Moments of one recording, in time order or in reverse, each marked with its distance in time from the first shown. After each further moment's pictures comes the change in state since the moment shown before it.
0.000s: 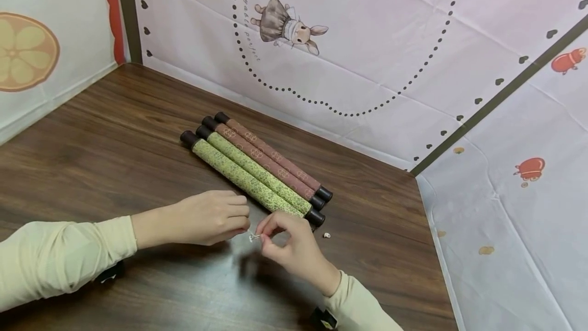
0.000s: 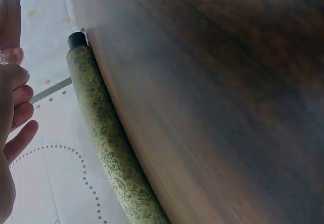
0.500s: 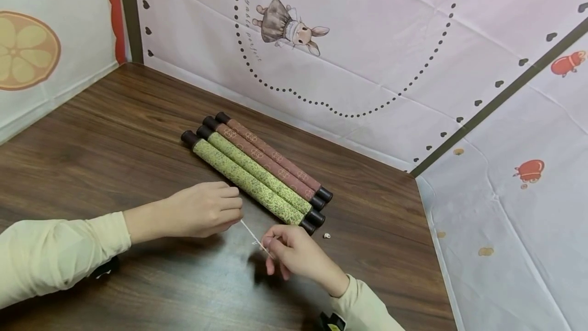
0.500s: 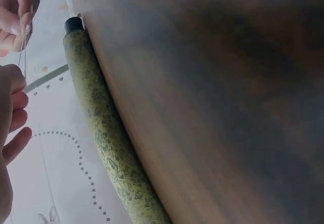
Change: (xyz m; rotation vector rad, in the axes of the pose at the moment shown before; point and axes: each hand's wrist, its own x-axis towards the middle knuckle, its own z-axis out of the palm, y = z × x) left_hand -0.005 -0.008 -0.009 0.077 0.051 0.021; right_hand -0.003 -0.008 -0.008 0.179 -0.379 0.655
